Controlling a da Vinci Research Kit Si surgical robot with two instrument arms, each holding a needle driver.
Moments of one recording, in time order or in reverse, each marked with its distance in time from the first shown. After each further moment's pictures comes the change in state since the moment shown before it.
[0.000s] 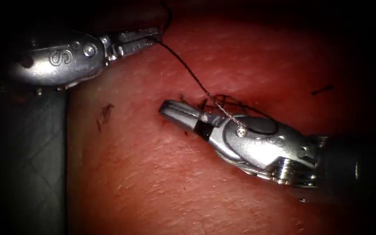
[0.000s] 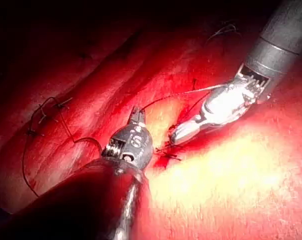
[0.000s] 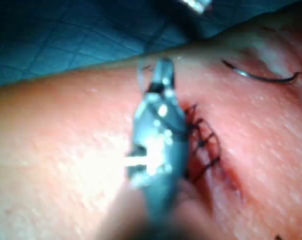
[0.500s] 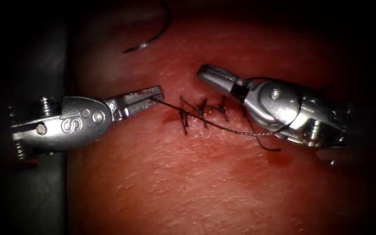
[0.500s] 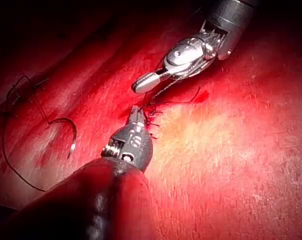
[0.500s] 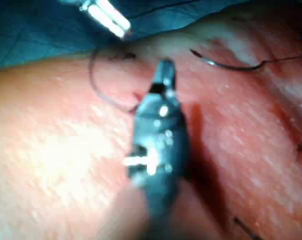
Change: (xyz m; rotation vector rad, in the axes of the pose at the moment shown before) right arm 0.000 0.006 -0.001 -0.008 -0.037 -0.044; left arm -0.003 0.006 0.000 -0.036 -0.017 0.002
